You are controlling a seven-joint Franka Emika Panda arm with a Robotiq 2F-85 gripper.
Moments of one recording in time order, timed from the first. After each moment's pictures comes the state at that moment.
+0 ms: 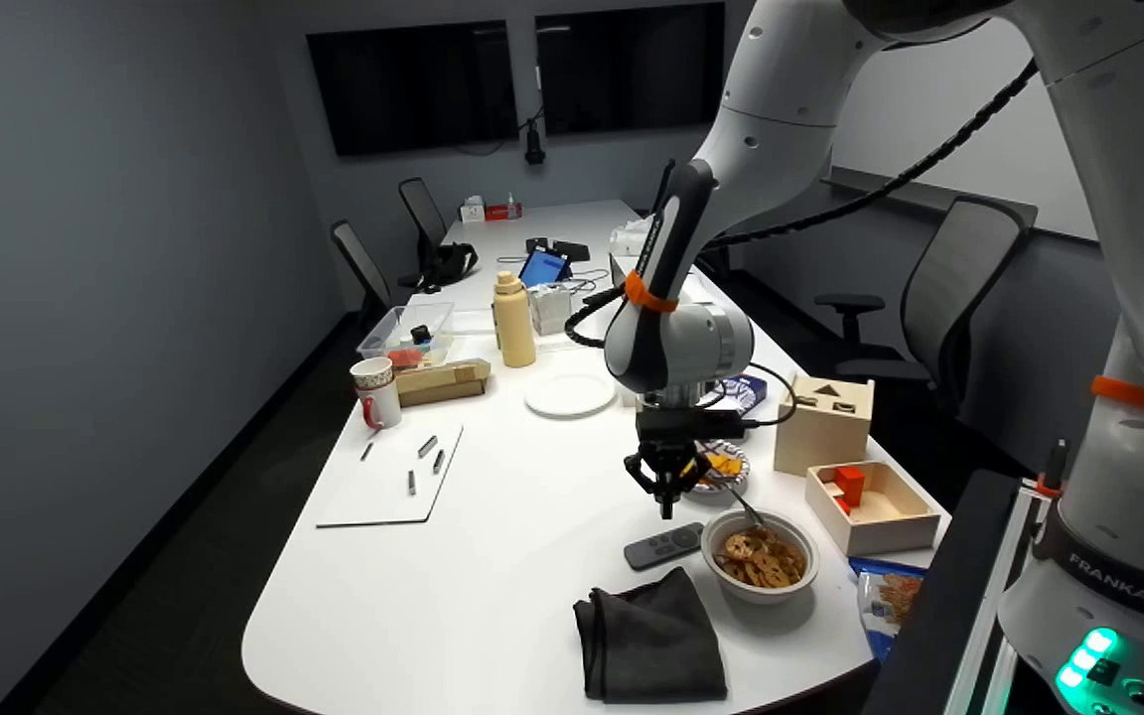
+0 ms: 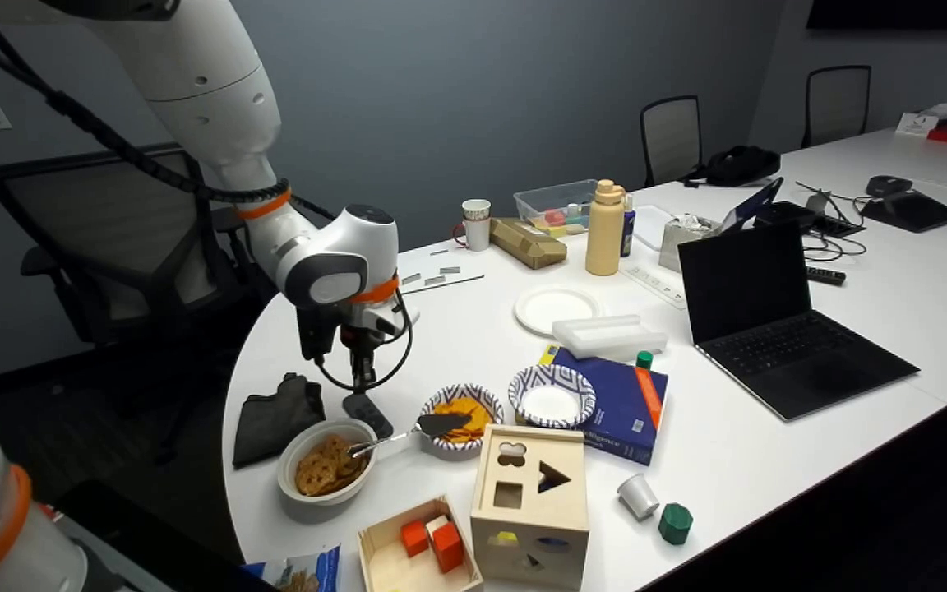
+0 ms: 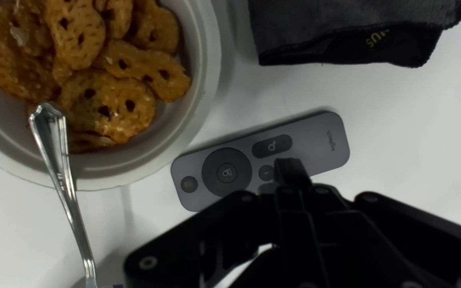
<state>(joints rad) 0.06 0.47 0.03 -2.40 0.50 2.74 0.32</state>
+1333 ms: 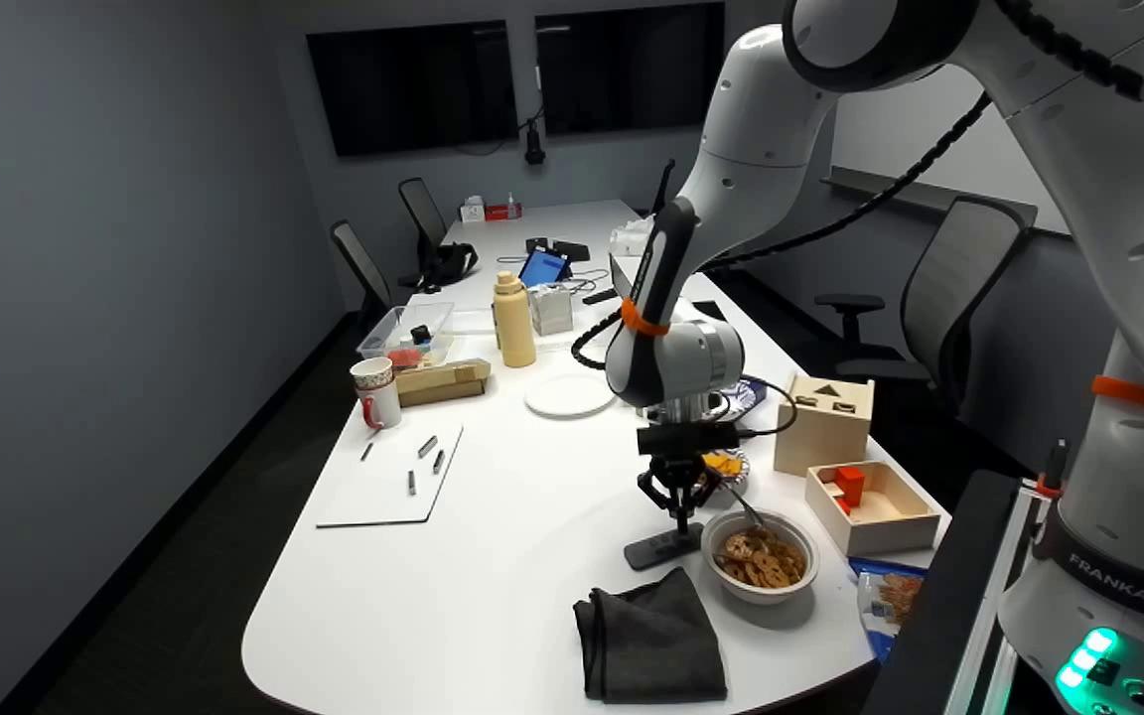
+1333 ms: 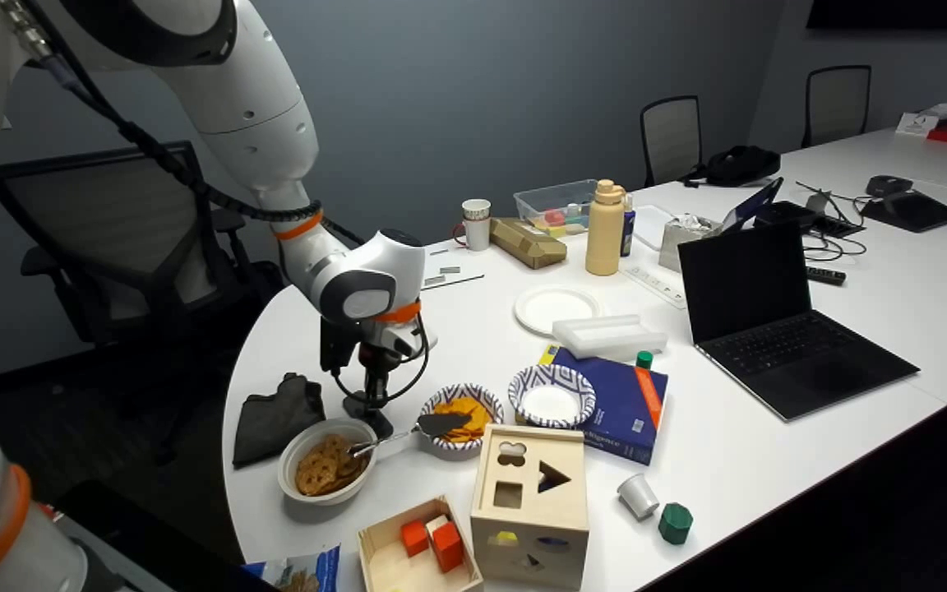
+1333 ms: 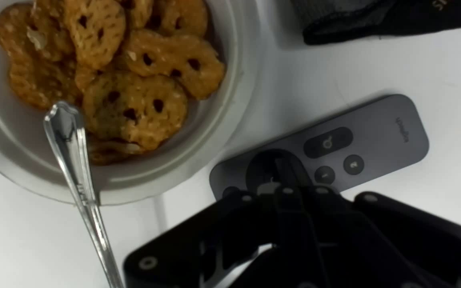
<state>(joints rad) 0.06 0.60 -0.03 -2.28 0.45 2.62 0.42</state>
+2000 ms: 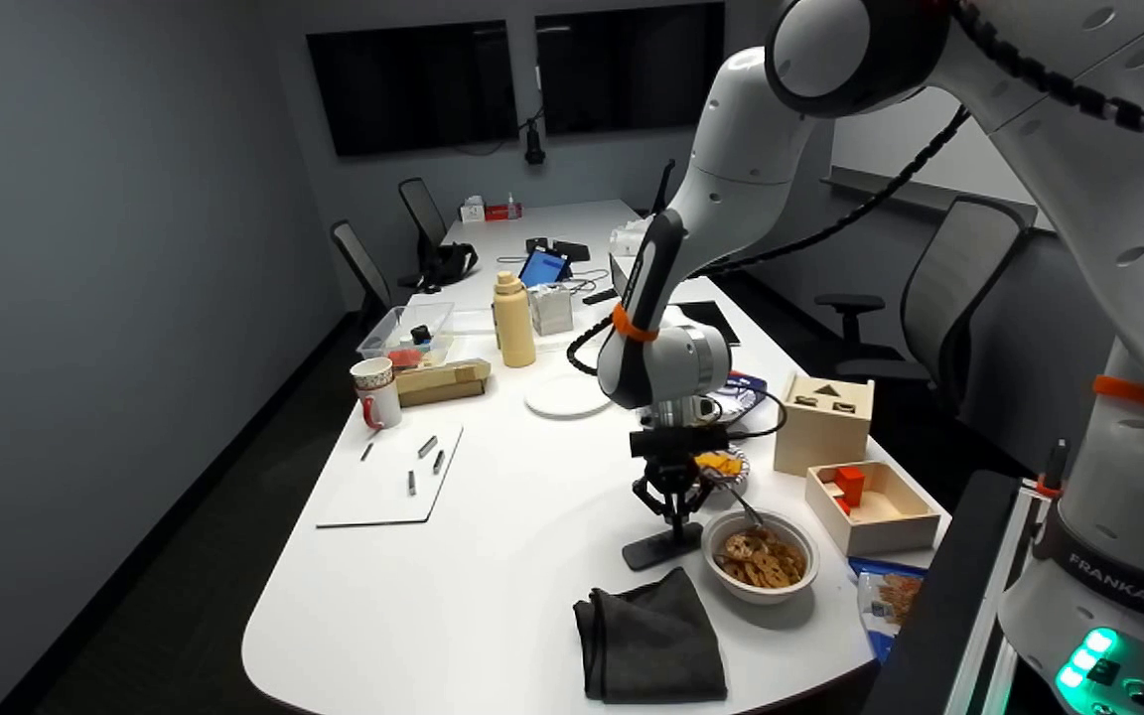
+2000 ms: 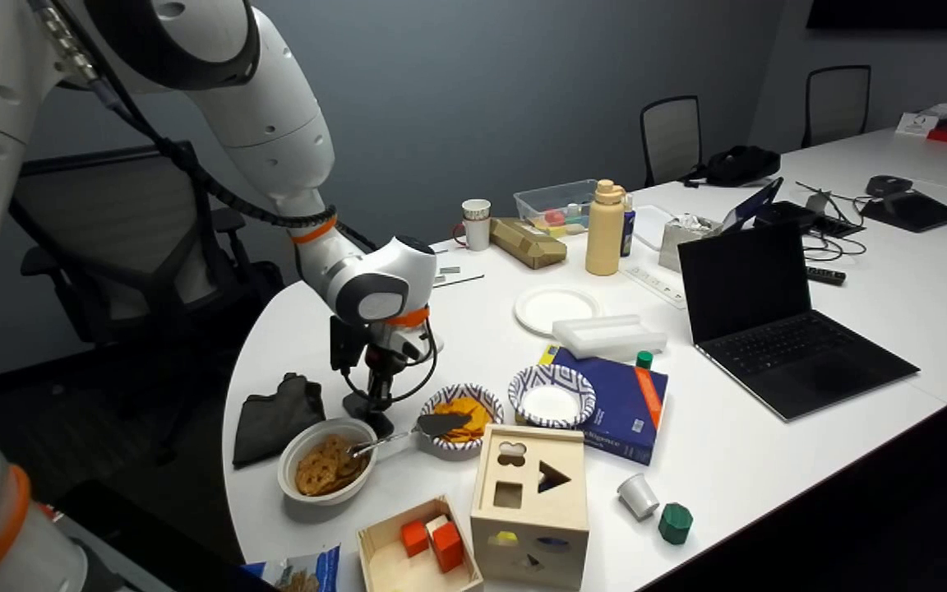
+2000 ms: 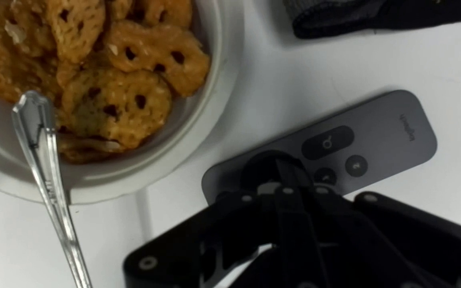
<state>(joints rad) 0.04 0.67 -0.03 -2.20 0.45 2.53 0.42</state>
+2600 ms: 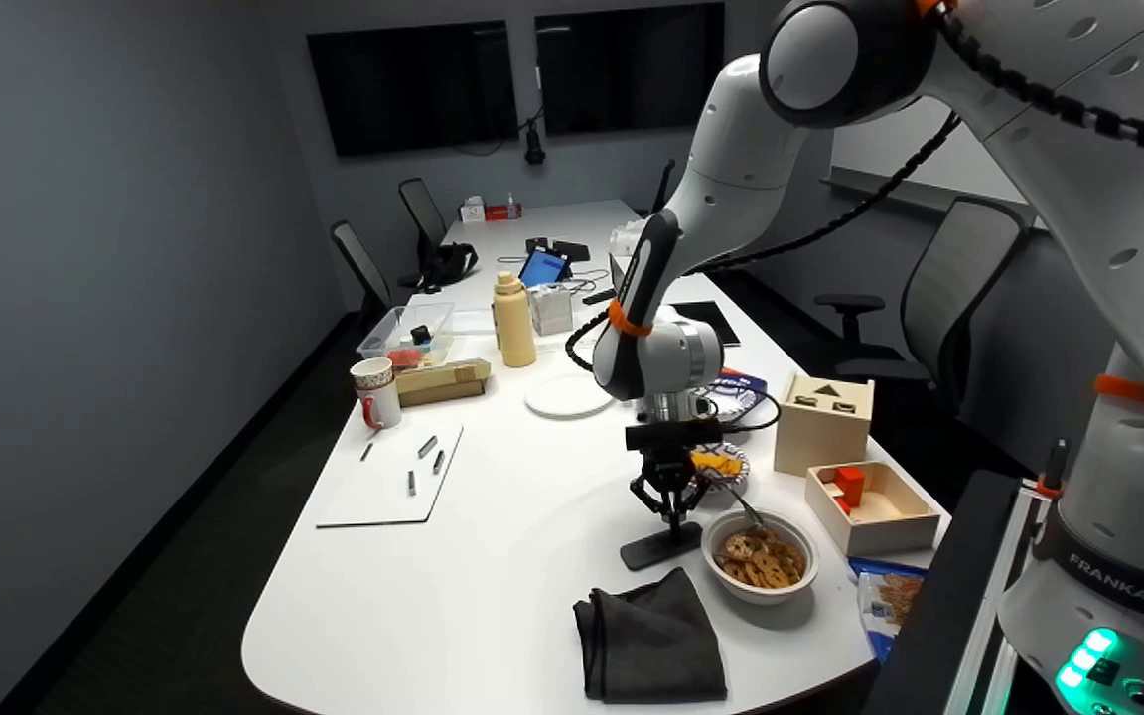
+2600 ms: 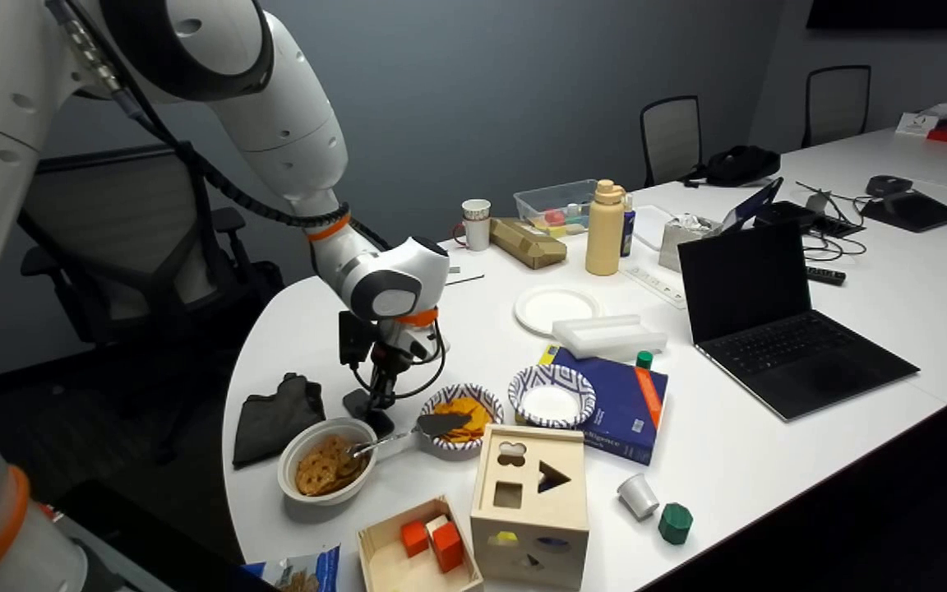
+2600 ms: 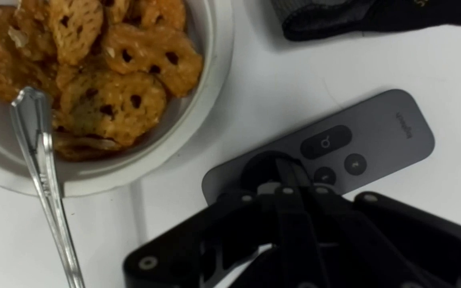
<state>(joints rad) 0.01 0.70 -0.03 -2.13 0.45 2.43 0.42</state>
